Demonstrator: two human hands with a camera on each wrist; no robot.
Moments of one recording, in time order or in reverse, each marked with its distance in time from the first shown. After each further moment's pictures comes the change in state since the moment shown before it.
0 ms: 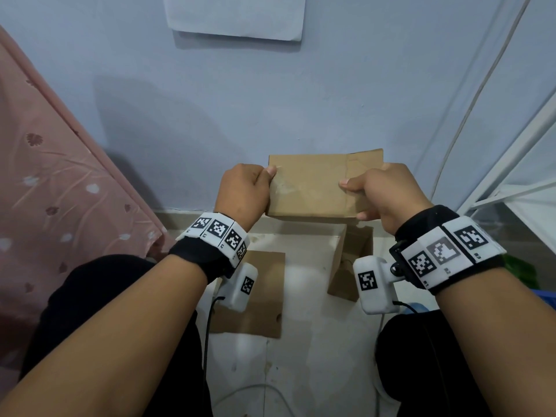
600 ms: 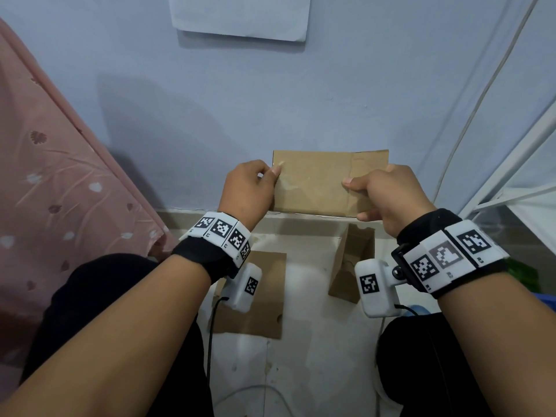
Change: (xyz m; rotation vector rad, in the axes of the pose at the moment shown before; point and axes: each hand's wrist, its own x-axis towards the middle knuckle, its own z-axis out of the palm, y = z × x) left_hand 0.000 0.001 0.001 -0.143 0.006 -0.066; right_hand 0.003 0.001 0.002 0.027 0.029 -0.013
